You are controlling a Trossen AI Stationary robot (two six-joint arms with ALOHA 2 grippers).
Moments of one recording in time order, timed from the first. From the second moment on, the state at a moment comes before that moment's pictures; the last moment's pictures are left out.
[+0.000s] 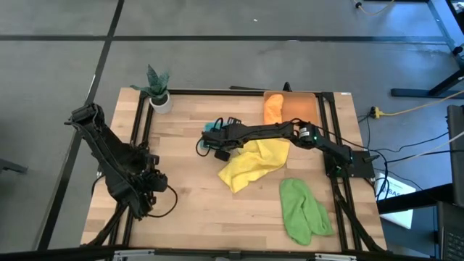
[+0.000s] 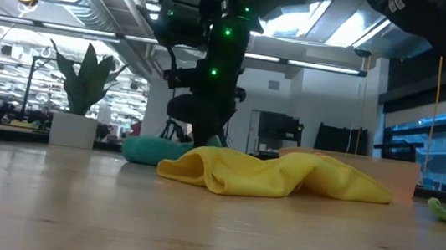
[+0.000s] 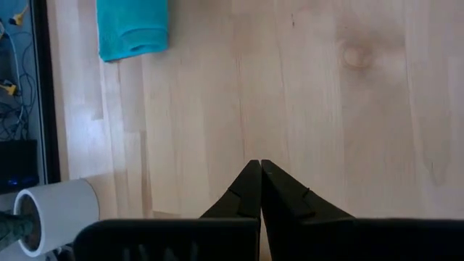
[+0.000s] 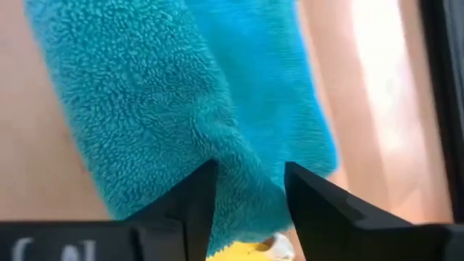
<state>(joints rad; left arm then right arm) -0.97 1.32 0.91 -1.32 -0.57 -0.89 -0.05 2.41 2.08 -1.03 0.49 0.24</state>
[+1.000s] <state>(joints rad) -0.97 1.32 0.91 -1.32 -0.57 -0.91 0.03 2.41 2.14 -0.83 0.34 0.11</state>
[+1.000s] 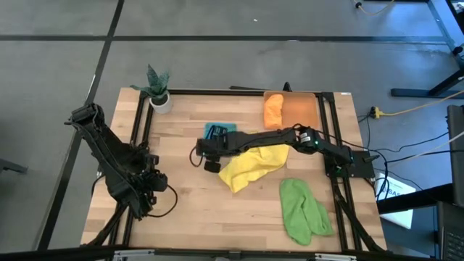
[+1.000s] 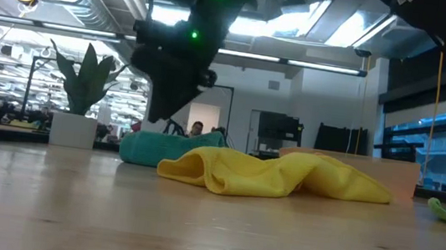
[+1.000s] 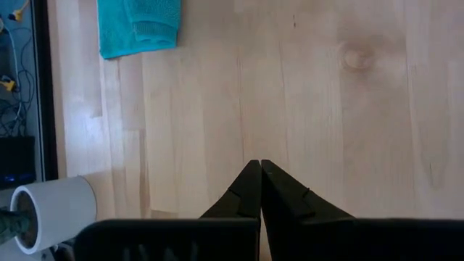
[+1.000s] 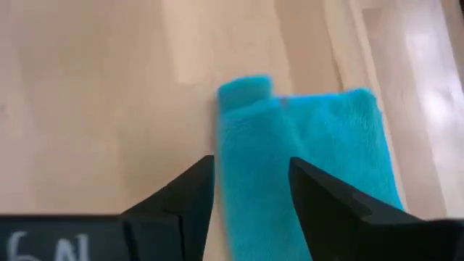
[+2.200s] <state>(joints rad) -0.97 1.32 0.91 -1.31 -0.57 -0.92 0.01 2.47 1.97 -0.35 -0.03 0.13</state>
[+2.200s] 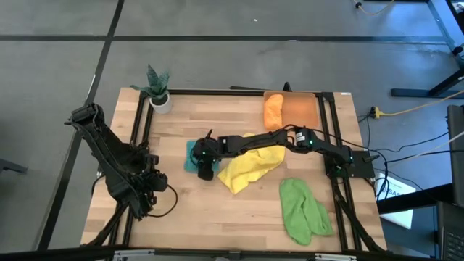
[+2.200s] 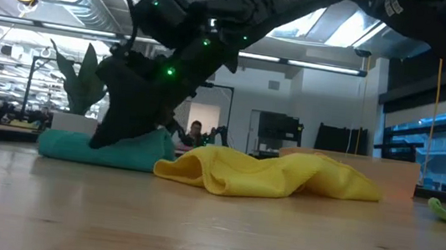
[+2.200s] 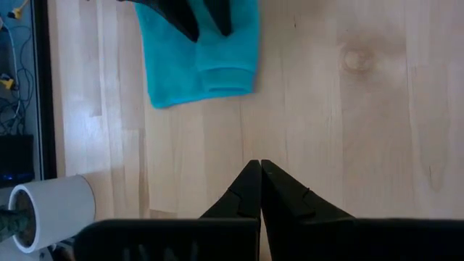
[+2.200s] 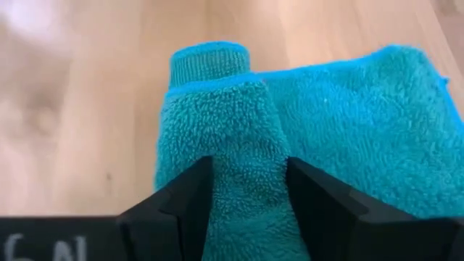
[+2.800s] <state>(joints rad) -0.97 1.32 0.91 -1.31 -0.57 -0.92 0.09 2.47 2.21 -0.55 0.10 -0.09</state>
